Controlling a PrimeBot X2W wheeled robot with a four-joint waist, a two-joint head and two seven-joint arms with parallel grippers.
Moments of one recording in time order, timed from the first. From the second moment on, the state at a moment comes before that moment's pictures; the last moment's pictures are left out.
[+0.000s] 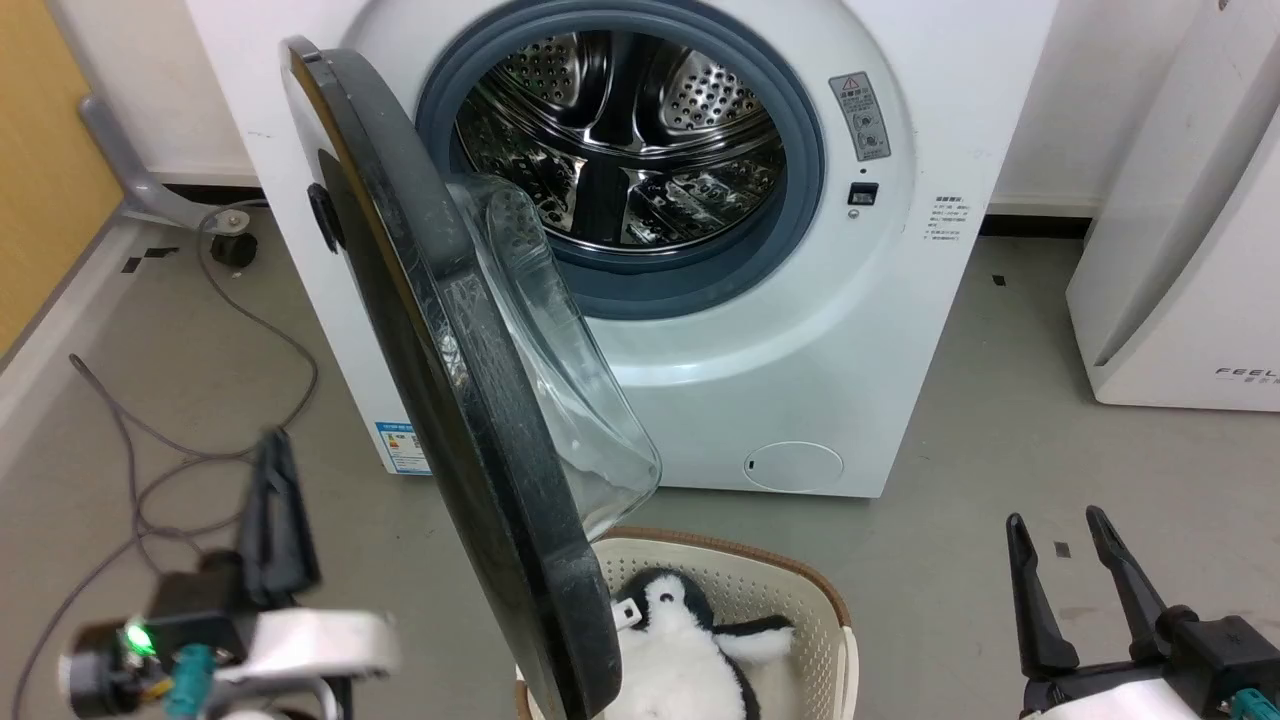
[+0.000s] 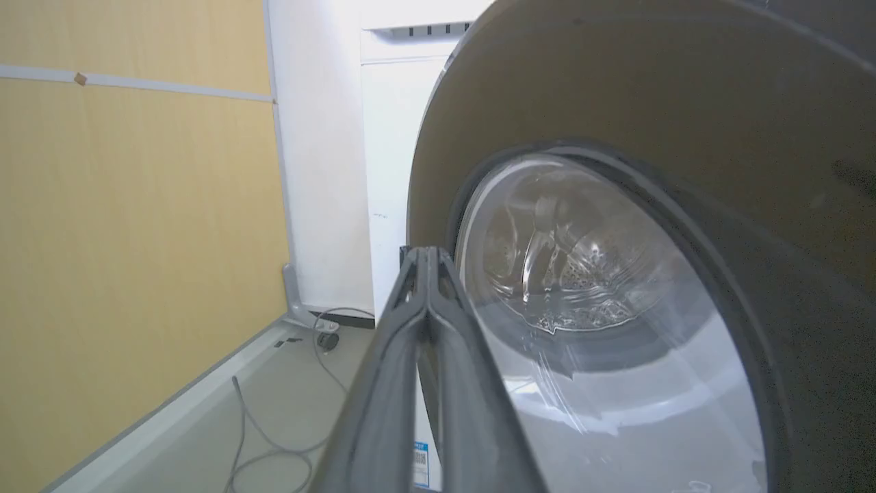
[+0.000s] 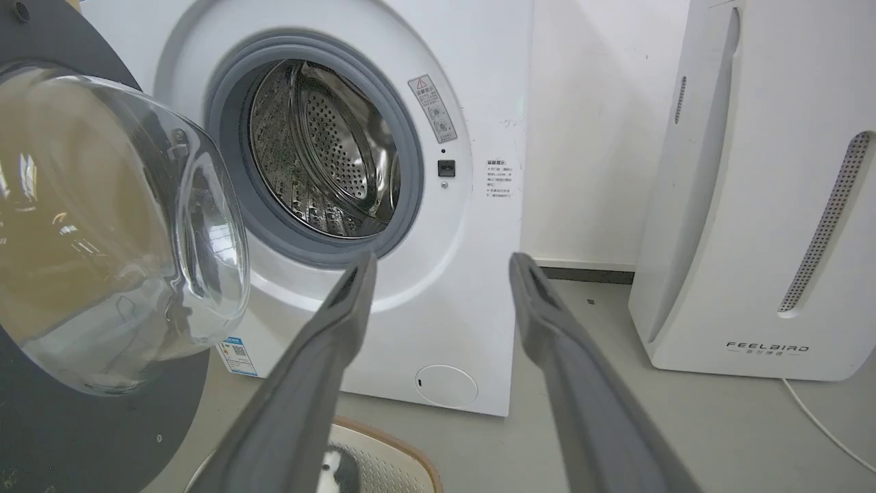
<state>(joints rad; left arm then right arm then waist) -0.02 0.05 0.06 0.00 -0.04 0.09 -0.26 0.06 -0.06 -0.05 0.06 0.10 0.13 -0.26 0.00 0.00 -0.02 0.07</state>
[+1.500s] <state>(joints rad) -0.11 0.07 -0.61 -0.31 0.05 -0.04 -0.26 0.07 -0.05 -0.06 0.04 0.10 0.13 -0.26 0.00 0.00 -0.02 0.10</state>
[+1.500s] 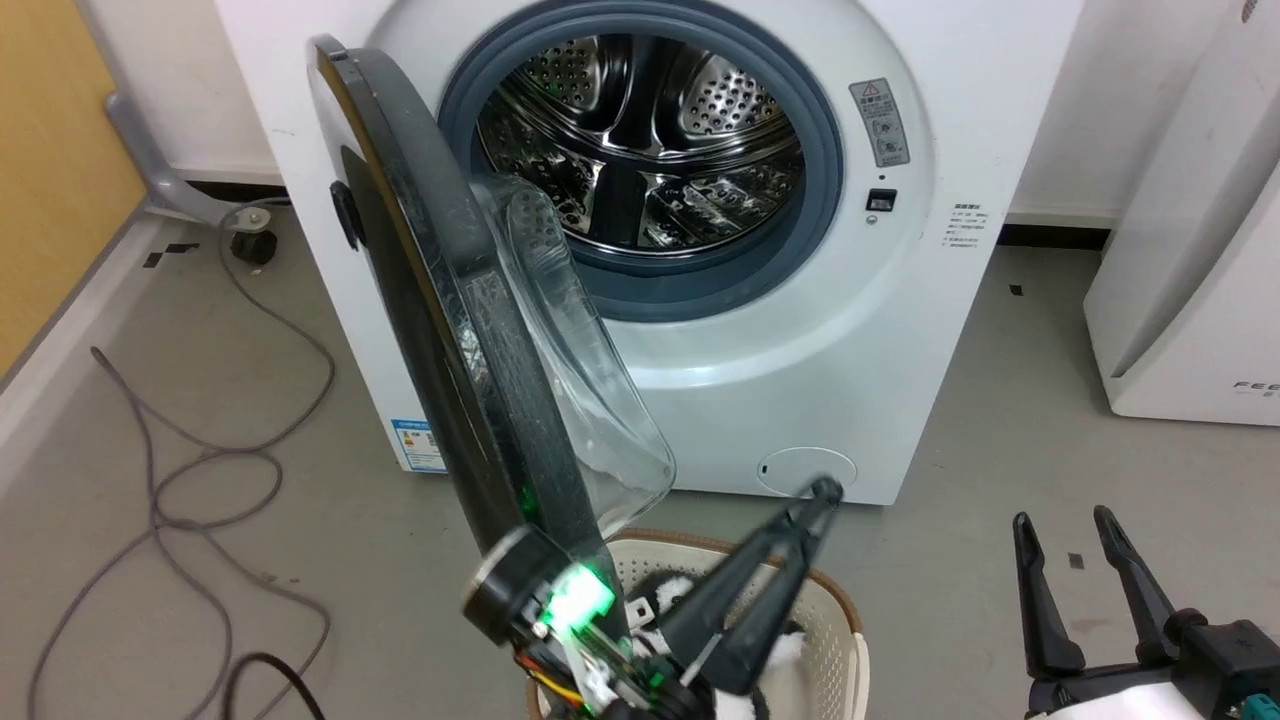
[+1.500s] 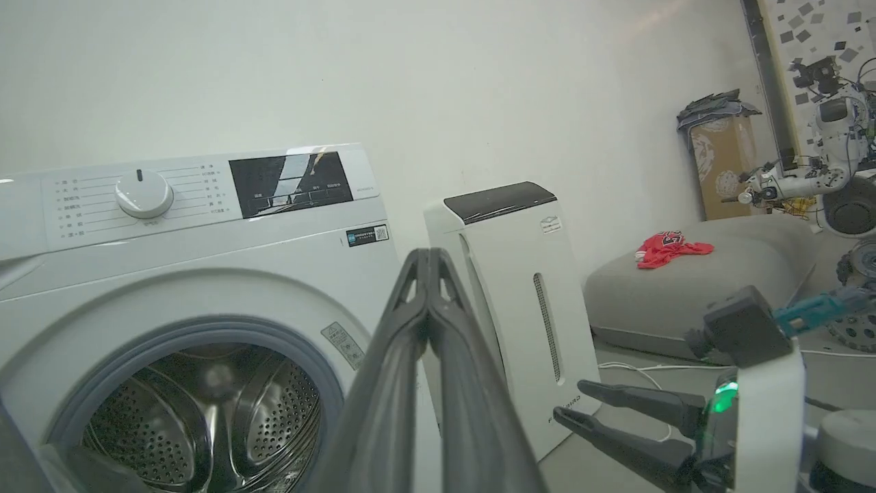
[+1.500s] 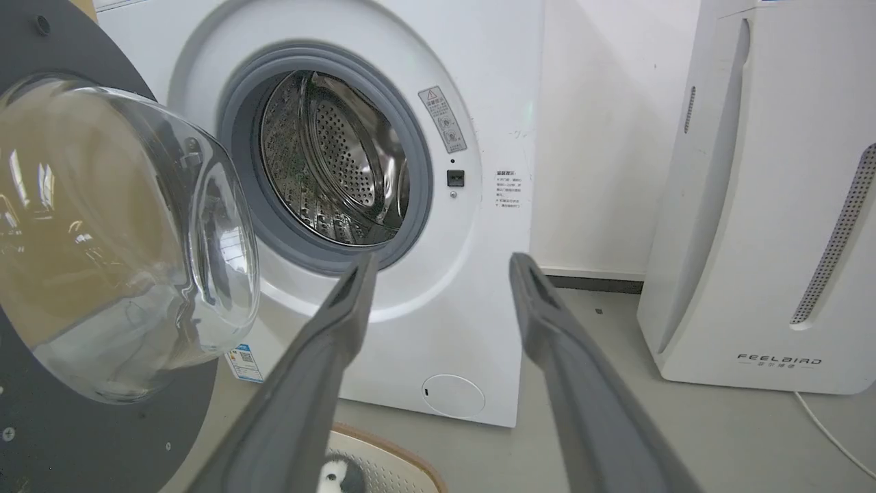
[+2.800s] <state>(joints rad) -0.02 0.10 -0.57 0.00 -0.03 0.05 -0.26 0.07 -0.05 -0.07 0.04 0.10 0.13 -0.26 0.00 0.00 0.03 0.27</state>
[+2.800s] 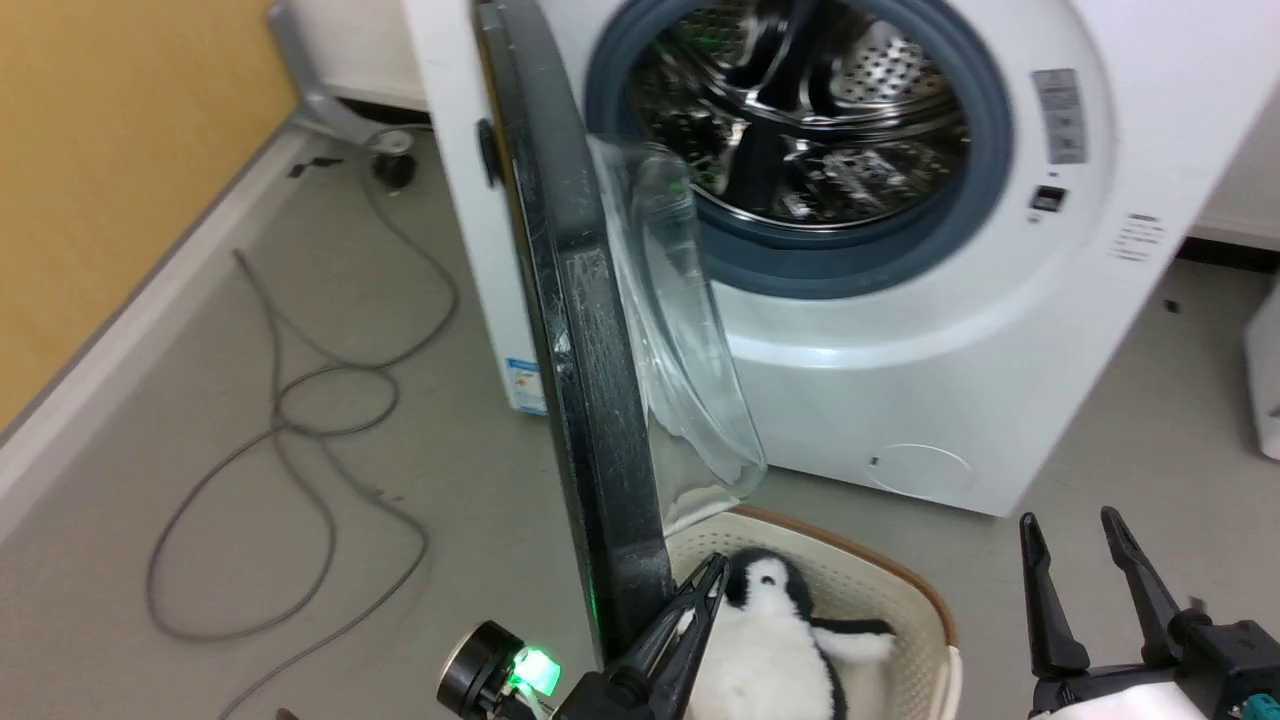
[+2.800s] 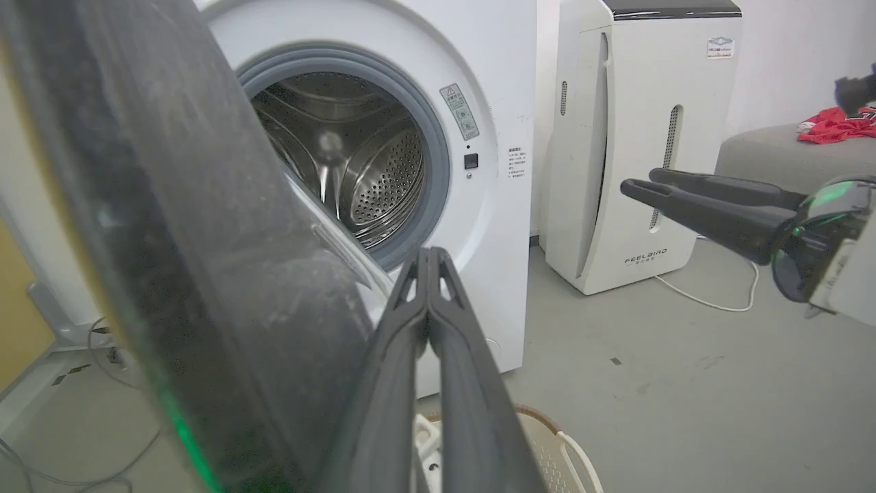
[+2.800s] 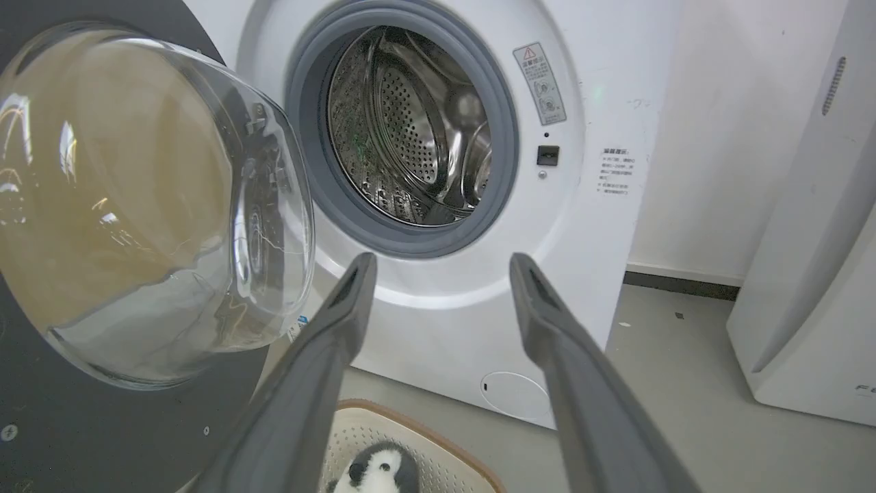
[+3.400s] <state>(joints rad) 0.00 0.11 -0.55 -0.02 -0.03 0.06 -0.26 0.07 -0.05 -0.06 0.04 0.09 0.13 -0.26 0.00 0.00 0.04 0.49</state>
